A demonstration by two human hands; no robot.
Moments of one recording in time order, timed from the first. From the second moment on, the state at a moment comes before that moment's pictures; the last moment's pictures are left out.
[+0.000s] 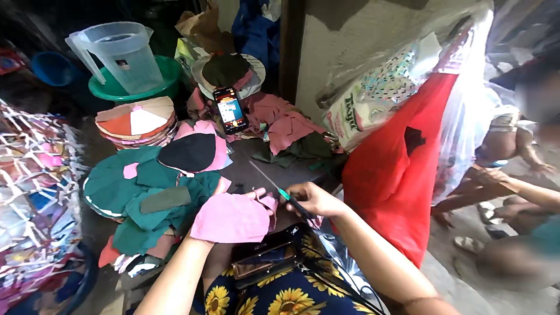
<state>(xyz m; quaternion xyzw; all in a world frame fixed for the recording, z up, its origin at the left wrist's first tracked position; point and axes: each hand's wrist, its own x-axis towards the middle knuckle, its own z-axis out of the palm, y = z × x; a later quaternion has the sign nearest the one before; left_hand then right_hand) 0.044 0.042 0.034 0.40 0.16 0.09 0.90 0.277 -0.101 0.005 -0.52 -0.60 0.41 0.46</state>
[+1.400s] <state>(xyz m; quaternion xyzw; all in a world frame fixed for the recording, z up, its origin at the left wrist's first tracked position) 0.104 0.031 0.026 0.57 0.32 0.37 0.66 0.227 -0.058 0.111 -0.35 -0.21 0.42 0.81</state>
